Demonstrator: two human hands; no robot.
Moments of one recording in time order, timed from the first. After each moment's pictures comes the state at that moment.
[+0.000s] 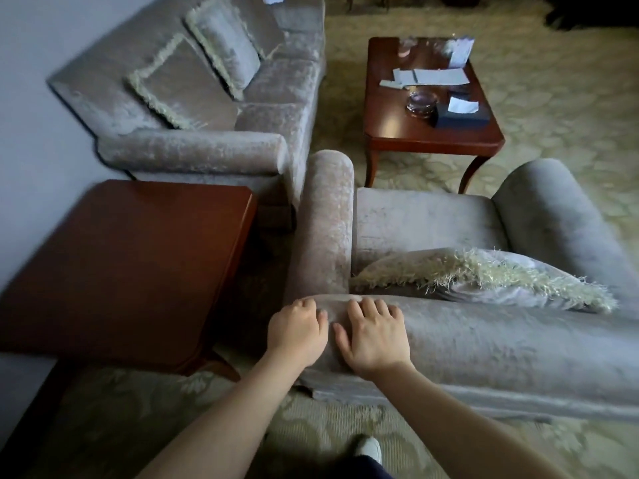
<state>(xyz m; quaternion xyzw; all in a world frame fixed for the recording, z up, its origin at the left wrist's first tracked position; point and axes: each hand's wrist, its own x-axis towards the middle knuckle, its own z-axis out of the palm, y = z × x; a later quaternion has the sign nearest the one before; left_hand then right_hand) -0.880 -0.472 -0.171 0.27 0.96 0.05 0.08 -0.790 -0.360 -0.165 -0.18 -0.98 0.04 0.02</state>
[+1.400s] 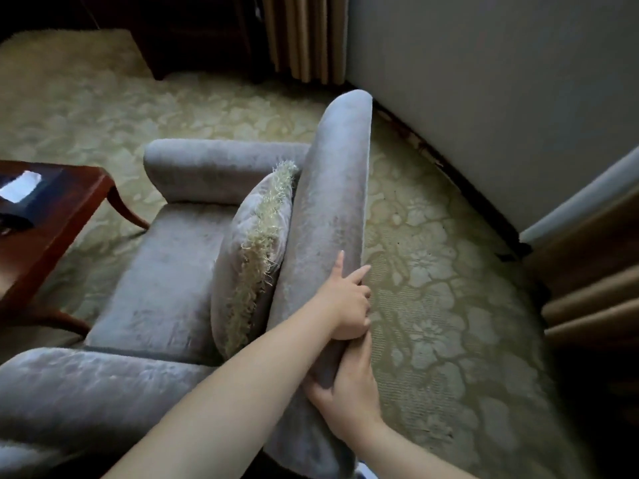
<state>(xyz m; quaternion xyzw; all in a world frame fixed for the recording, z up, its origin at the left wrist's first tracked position) -0.819 -0.322 -0.141 0.96 0.11 -0.26 -0.01 -0.845 -0.458 -0.175 -0.82 -0.41 0.31 0.27</state>
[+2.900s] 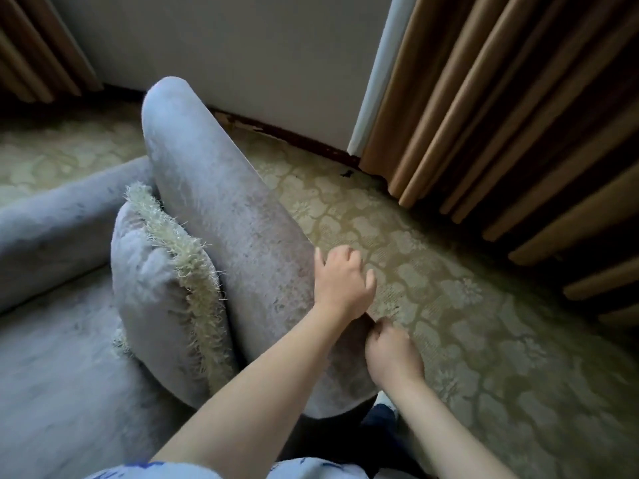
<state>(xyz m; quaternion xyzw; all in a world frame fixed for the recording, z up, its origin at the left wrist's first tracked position) -0.897 -0.369 -0.166 0.98 0.04 0.02 0.21 -0.960 -0.481 -0.169 -0.97 0.04 0.17 0.17</state>
